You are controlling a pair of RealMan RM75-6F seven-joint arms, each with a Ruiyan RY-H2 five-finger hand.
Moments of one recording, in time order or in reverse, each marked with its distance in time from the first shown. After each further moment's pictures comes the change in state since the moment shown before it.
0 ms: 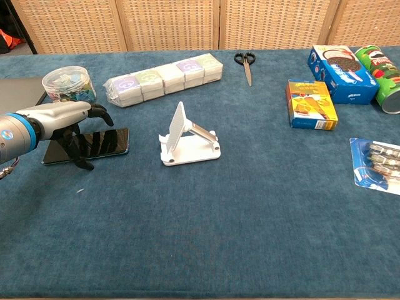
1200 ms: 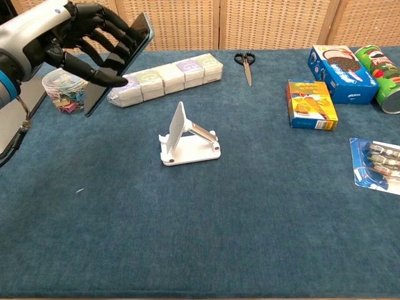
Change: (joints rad) left arm 0.128 0.003 -0.099 -0.116 0.580 0.282 -0.691; right arm 0.002 0.014 -0.012 -0.013 -0.004 -0.022 0.023
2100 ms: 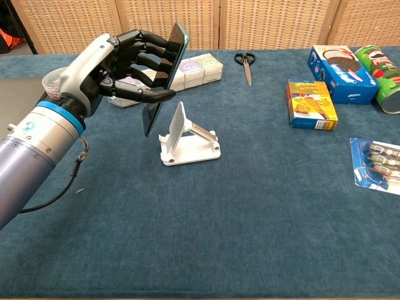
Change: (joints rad) left arm -0.039 -0.338 -0.012 0.416 0.130 0.041 -0.430; right arm 0.020 -0.001 -0.007 0.000 0.022 -0.057 -0.010
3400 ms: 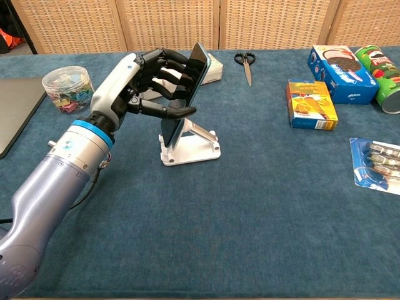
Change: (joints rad) left arm -0.071 -0.191 -0.001 0.340 0.039 0.009 -0.141; right arm 0.005 0.015 -0.002 -0.005 0.015 -0.023 0.025
